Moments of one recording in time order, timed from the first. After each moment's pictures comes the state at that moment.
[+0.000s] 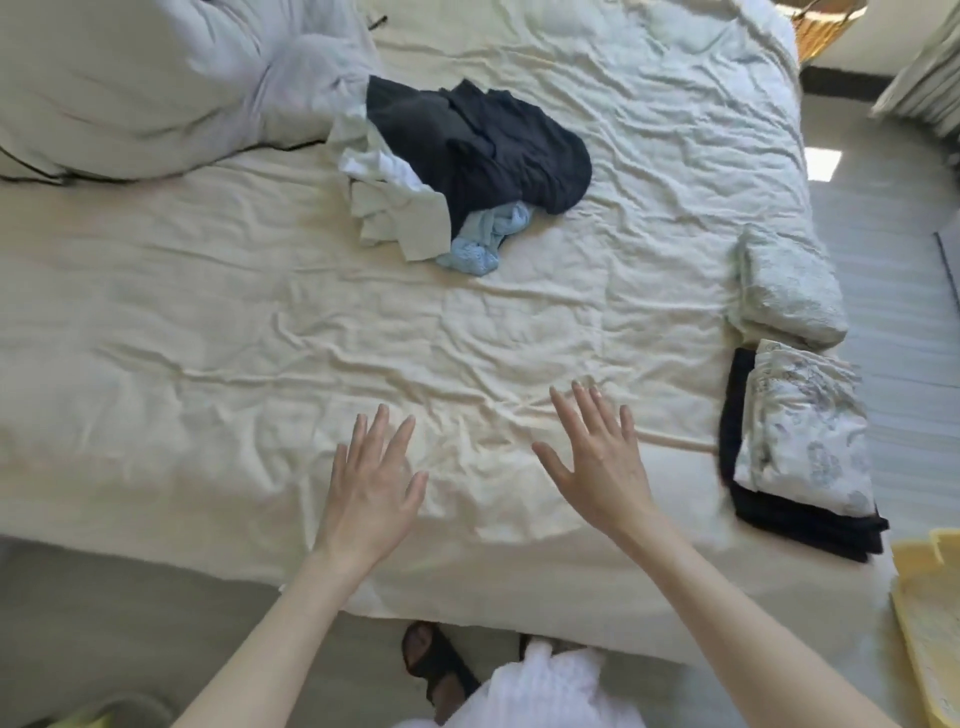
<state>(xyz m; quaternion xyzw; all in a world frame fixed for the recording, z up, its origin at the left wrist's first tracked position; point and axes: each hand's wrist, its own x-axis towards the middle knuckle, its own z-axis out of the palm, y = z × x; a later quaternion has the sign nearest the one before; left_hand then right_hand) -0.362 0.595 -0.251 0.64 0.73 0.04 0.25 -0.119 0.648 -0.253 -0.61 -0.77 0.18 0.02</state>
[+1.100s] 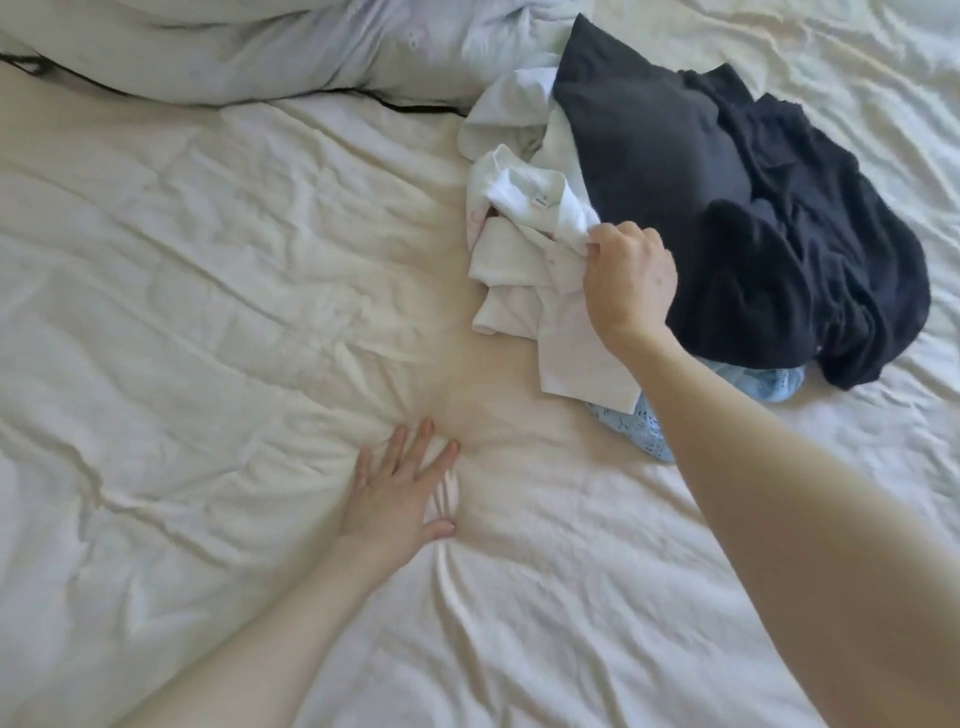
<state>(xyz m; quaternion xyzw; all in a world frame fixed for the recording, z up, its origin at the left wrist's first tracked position) -0.527 0.886 -0.495 0.61 0.72 -0.17 0.29 -0.397 1.138 -0.419 -0.59 -0.80 0.06 0.11</state>
